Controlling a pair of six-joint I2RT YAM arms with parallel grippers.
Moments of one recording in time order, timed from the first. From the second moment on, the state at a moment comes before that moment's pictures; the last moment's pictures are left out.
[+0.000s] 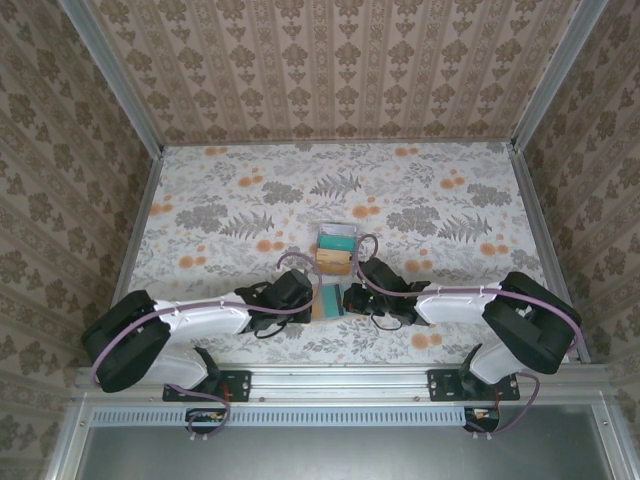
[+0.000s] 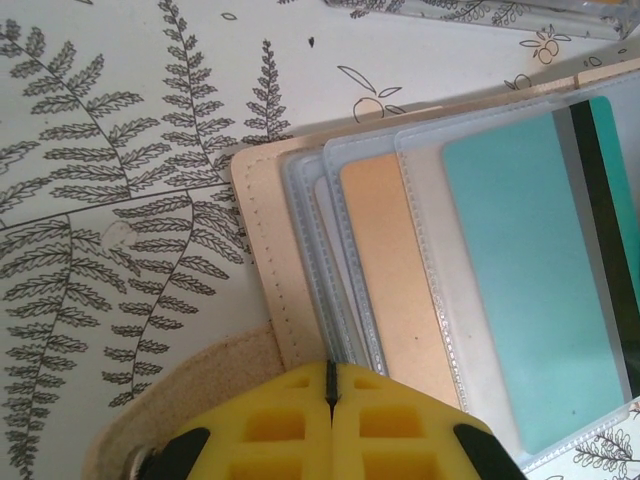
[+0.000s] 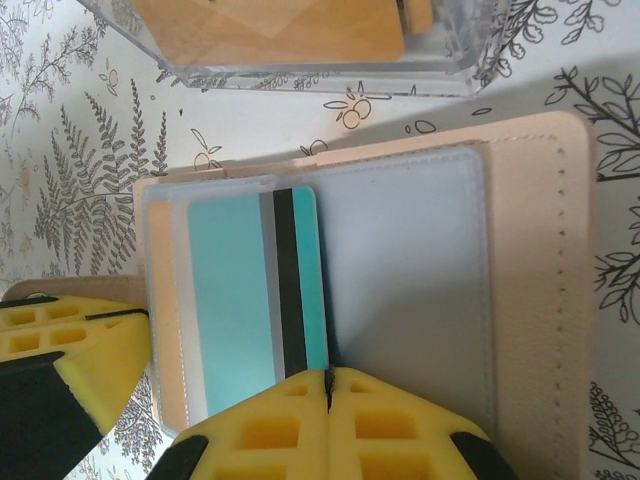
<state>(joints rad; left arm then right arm) -0.99 1.34 0.51 -0.18 -0.09 -0.80 0.82 1.49 0.54 0.11 -0.11 0.96</state>
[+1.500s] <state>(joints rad) -0.99 1.35 0.53 -0.22 -0.09 -0.77 0.78 1.61 0.59 0.23 -0.25 0.88</state>
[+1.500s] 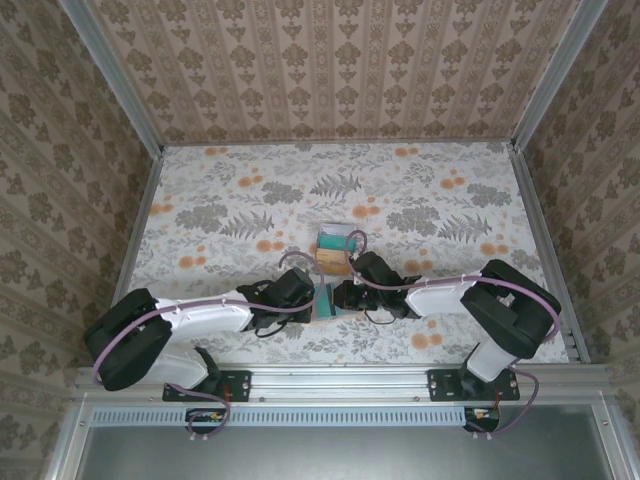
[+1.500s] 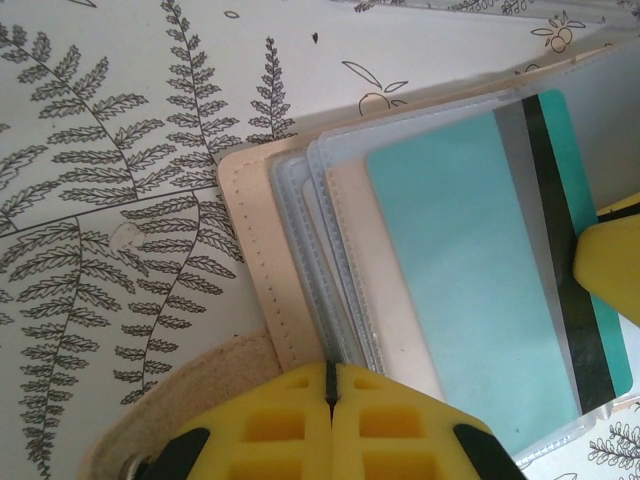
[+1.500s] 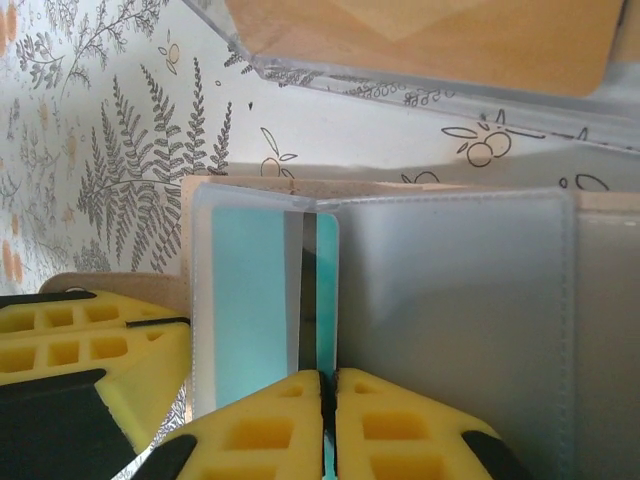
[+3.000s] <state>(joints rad) -0.99 1.15 0.54 -0.30 -0.12 -0.75 0.66 1.01 0.61 -0.24 -0.12 0.62</state>
